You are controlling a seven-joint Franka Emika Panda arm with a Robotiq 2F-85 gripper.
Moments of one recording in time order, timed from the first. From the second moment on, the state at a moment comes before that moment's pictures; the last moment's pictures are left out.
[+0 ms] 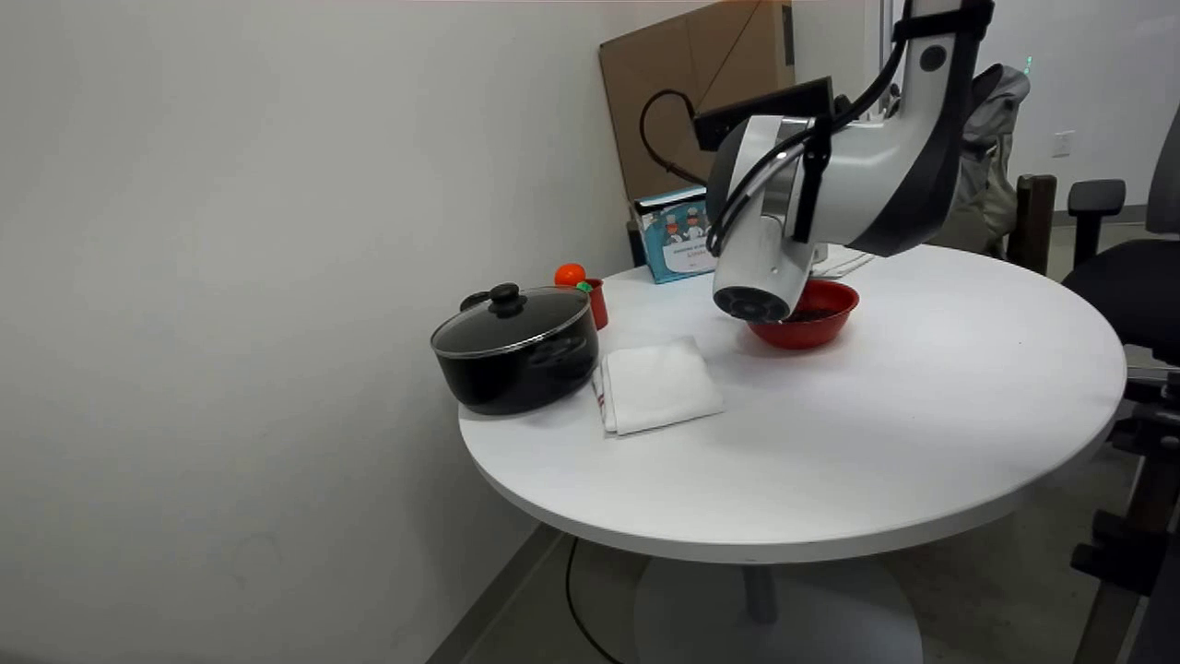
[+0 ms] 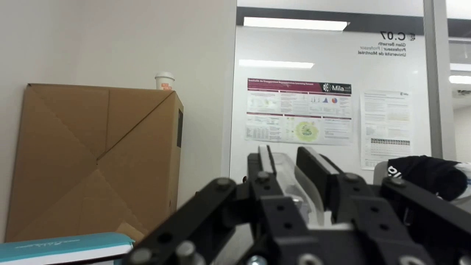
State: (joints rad) arm 0.17 0.76 0.02 -2.11 -1.90 1.14 -0.32
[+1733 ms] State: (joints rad) arm 0.27 0.76 -0.11 -2.32 -2.26 0.84 -0.09
